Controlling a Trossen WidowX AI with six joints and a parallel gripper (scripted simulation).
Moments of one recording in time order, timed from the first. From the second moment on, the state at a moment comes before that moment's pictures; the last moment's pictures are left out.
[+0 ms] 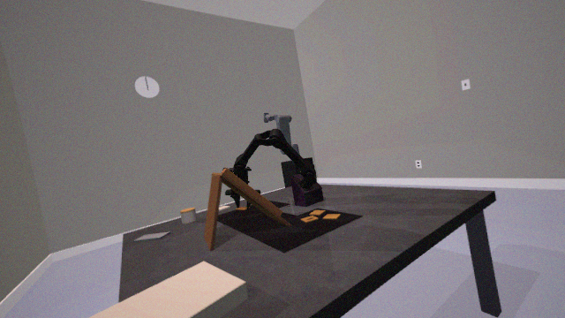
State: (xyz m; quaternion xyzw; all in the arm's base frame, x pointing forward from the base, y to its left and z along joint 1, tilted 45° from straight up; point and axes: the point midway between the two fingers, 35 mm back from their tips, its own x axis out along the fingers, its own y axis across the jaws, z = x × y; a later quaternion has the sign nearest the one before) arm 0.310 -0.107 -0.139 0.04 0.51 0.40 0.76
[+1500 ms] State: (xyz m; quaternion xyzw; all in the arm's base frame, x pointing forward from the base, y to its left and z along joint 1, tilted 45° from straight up) arm 0.320 -0.155 -0.051 0.37 0.36 0.06 0.85
